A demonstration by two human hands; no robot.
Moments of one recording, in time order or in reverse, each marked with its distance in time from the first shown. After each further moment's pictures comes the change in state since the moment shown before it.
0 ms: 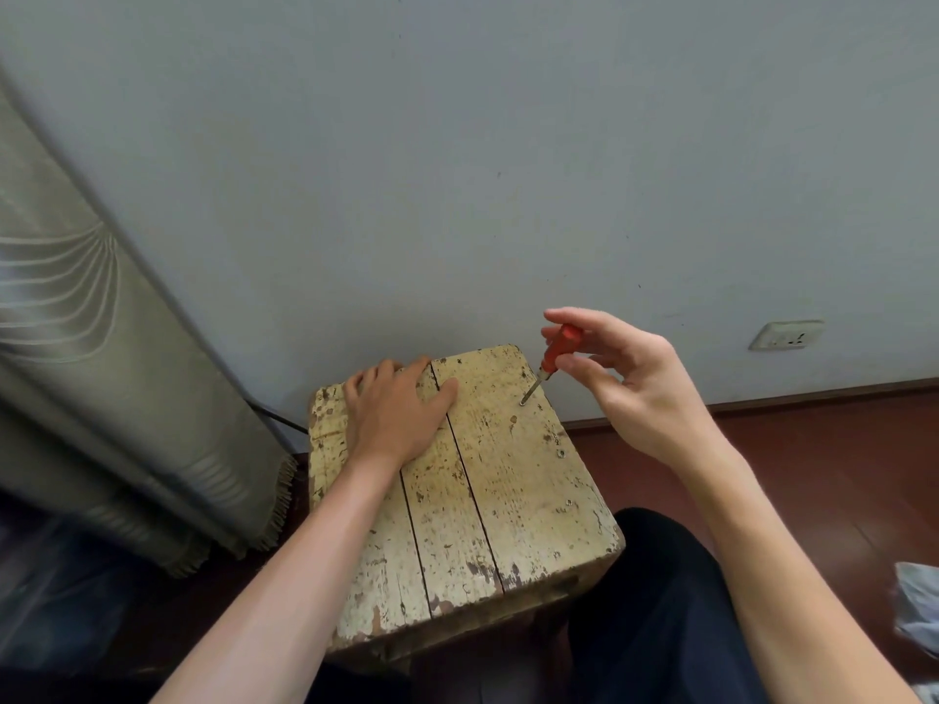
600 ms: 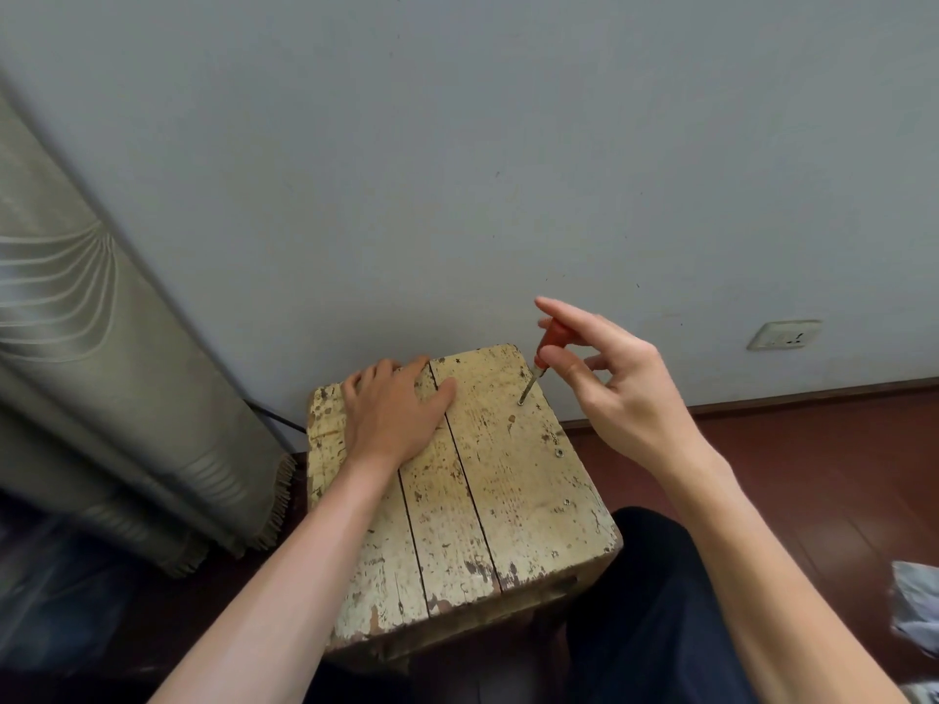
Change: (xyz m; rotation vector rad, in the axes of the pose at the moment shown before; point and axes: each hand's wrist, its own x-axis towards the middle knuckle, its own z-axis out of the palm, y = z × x) left_hand 0.001 -0.002 0.002 -0.003 0.001 -0.002; right_hand 0.000 -0.009 0.013 -0.119 0.074 -0.040
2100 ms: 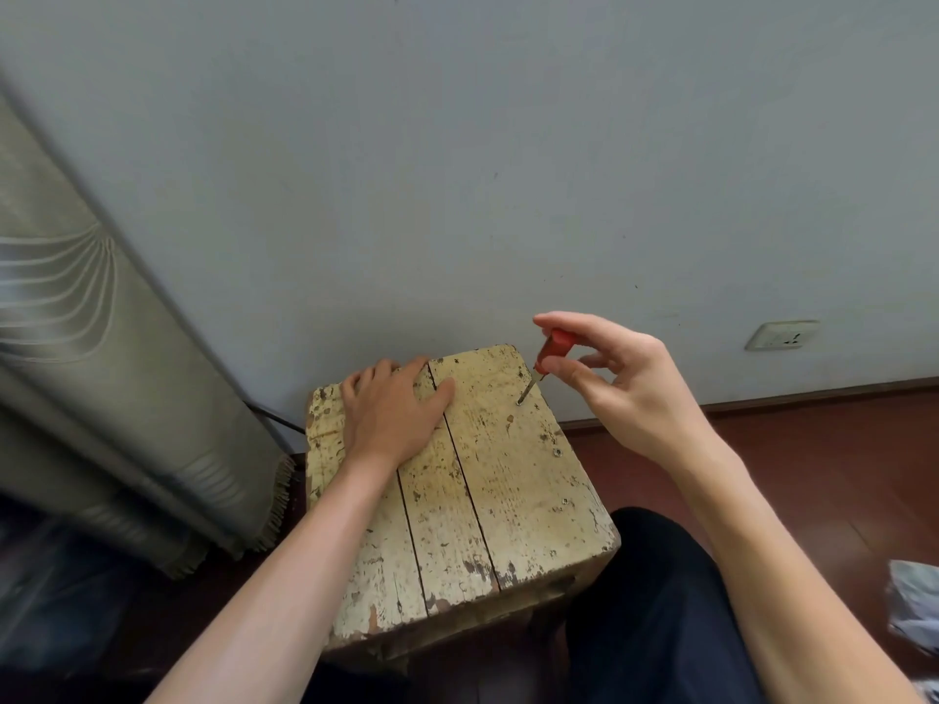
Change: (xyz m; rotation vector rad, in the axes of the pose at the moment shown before) left_hand 0.000 0.001 -0.001 -0.001 -0.008 -0.001; right_hand 0.002 0.001 -0.011 0.025 -0.072 -0.012
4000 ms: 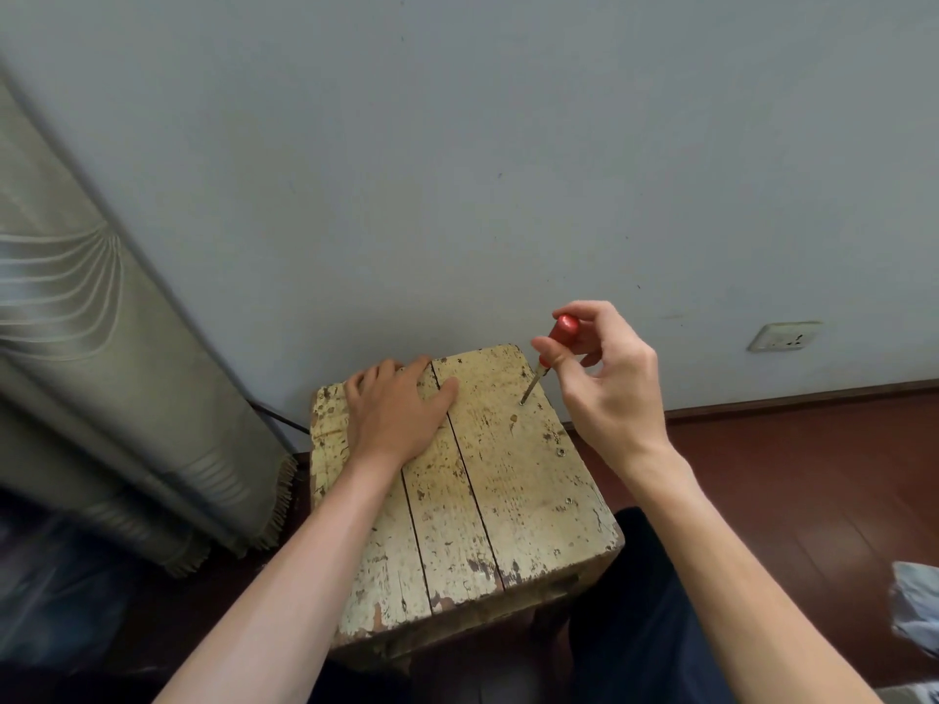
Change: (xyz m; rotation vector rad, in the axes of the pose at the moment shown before) left_hand -0.001 0.000 0.001 0.004 0.001 -0.002; right_hand 0.002 -0.001 0.035 -0.139 0.334 0.023
